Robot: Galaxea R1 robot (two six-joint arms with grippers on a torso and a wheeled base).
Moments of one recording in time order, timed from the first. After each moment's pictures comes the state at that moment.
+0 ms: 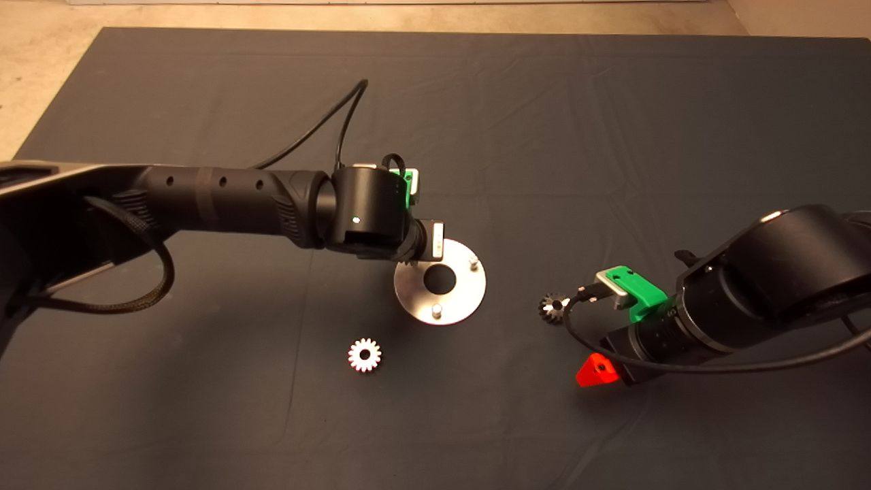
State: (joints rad) left arm -0.27 2.71 -1.01 0.85 1.51 -1.64; right arm 0.27 2.34 -0.59 -0.30 -1.53 1.47
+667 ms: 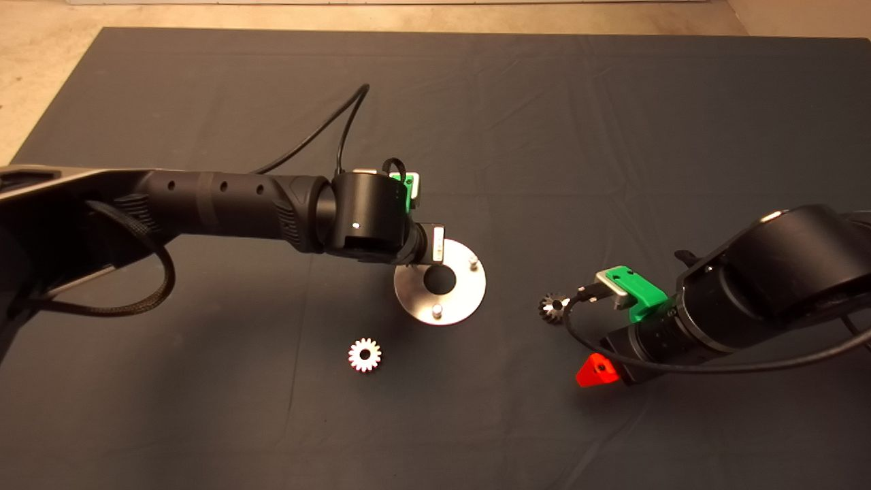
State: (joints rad) left arm -0.27 2.71 -1.01 0.85 1.51 -1.61; right arm 0.27 2.34 -0.59 -0.30 -1.53 1.47
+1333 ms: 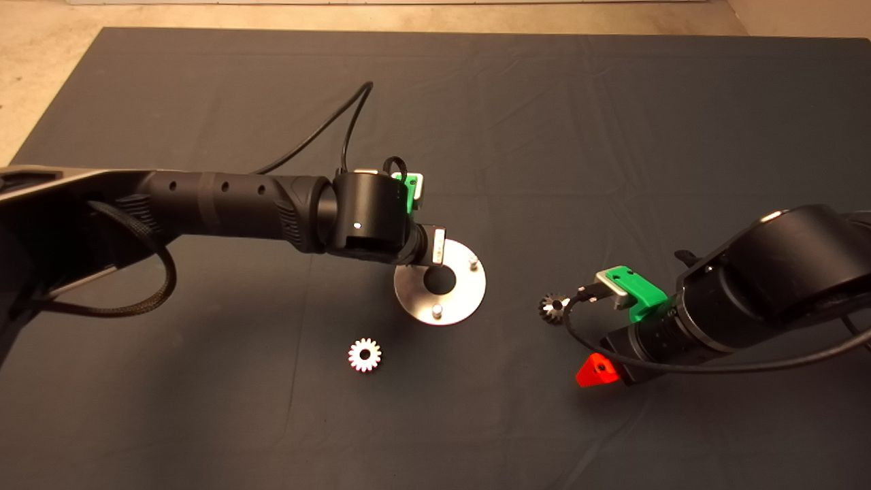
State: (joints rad) left arm -0.26 2.71 -1.02 0.85 1.51 -1.57; right arm 0.27 2.34 -0.59 -0.30 -1.53 1.47
